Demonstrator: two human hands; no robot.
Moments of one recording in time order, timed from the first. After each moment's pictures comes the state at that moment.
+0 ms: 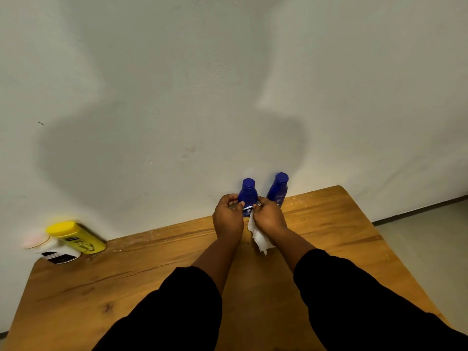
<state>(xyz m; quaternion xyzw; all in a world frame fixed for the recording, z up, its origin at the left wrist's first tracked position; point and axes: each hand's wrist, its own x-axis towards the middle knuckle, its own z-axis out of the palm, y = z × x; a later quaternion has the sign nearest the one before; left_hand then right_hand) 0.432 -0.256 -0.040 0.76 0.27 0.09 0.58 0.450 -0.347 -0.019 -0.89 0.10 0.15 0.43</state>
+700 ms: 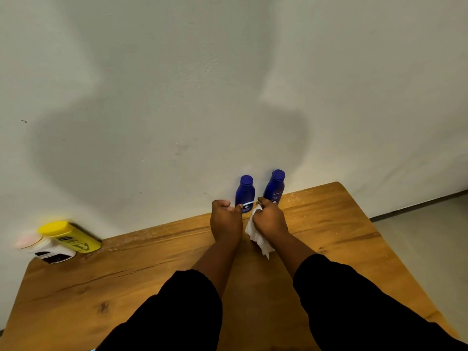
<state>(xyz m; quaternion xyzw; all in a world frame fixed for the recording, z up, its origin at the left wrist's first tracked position) 0.429 -0.265 -0.048 0.77 0.34 0.07 0.54 0.446 -0.355 -0.034 -0.88 0.14 0.14 0.42</state>
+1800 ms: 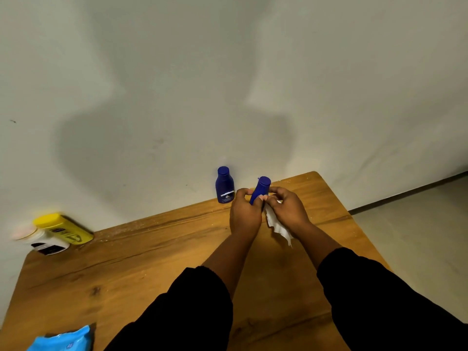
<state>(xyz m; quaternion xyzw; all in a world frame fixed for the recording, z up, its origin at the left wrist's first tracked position) 0.399 -0.356 -0.008 0.81 0.22 0.00 0.54 0.421 -0.464 -0.011 -0.85 0.05 0.08 0.52</state>
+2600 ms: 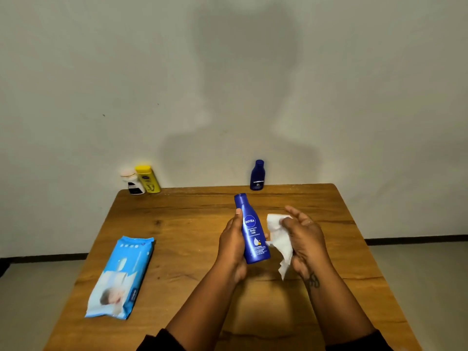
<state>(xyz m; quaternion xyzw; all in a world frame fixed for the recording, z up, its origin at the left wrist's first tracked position) 0.160 -0.339 0.115 0.44 0.34 0.01 0.83 0.201 -0.459 0.145 -0.57 0.16 0.15 0.79</state>
